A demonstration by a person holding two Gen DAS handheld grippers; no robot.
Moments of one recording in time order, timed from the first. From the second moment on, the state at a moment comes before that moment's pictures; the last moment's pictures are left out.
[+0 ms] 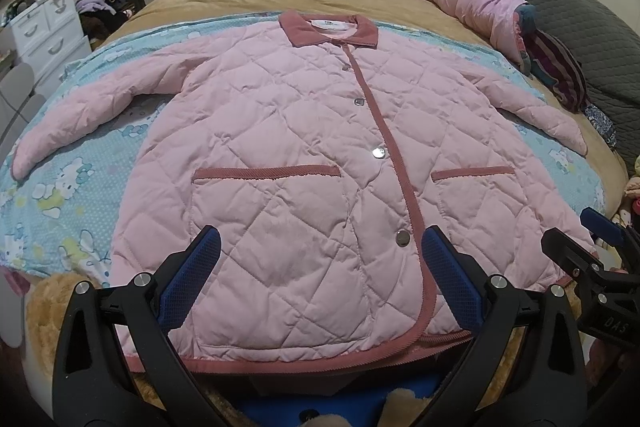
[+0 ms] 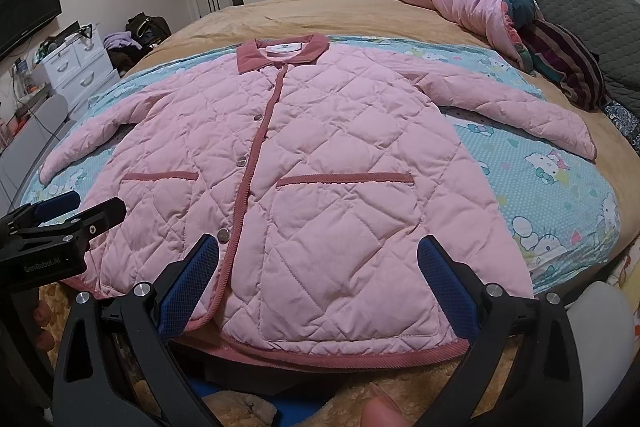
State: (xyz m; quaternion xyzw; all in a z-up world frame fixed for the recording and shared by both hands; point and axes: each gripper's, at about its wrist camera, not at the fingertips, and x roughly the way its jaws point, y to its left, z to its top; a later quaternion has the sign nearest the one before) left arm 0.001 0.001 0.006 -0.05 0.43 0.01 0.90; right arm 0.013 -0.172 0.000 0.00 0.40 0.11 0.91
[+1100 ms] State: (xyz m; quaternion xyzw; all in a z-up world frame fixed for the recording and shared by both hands) left arm 0.088 0.025 0.021 -0.05 0.43 0.03 0.90; right arm 0.100 -0.165 0.027 0.01 0.39 0.10 0.91
